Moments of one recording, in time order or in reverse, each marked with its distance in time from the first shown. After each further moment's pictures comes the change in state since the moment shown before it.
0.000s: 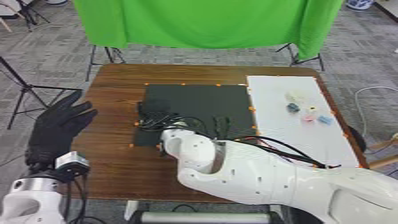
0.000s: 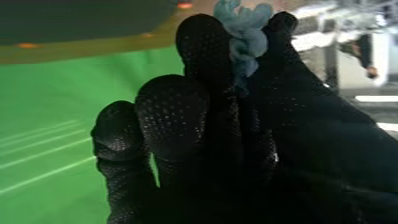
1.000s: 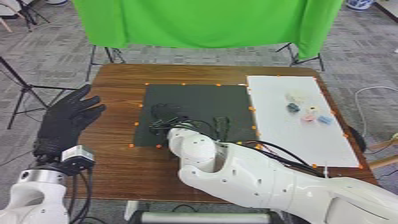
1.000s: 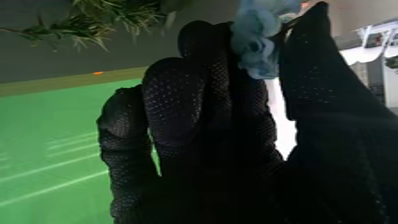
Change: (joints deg) left arm -3.5 -0.1 0.8 1.3 0.1 -2.9 -2.5; right arm -5.2 -0.7 5.7 0.9 -0.6 -8.0 4.1
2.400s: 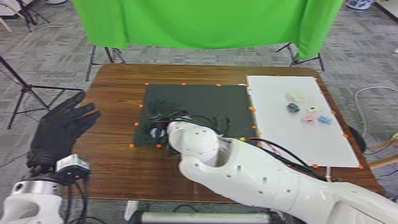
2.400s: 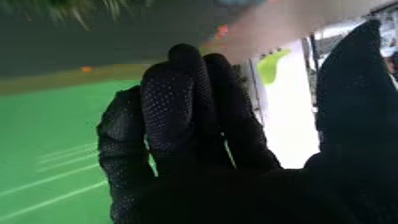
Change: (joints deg) left arm 5.7 -0.9 -1.4 -2.2 -0.2 1.9 2.4; right arm -2.3 0.2 6.4 -3.7 -0.5 -5.6 -3.2
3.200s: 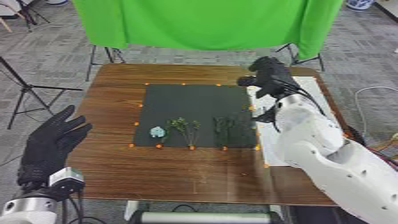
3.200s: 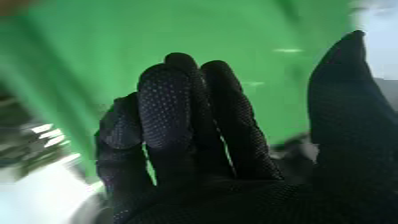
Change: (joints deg) left arm 6.3 -2.6 -1.0 -2.5 -0.7 2.6 2.1; right arm -20.5 32.5 31.4 -20.9 4.8 16.8 -0.2
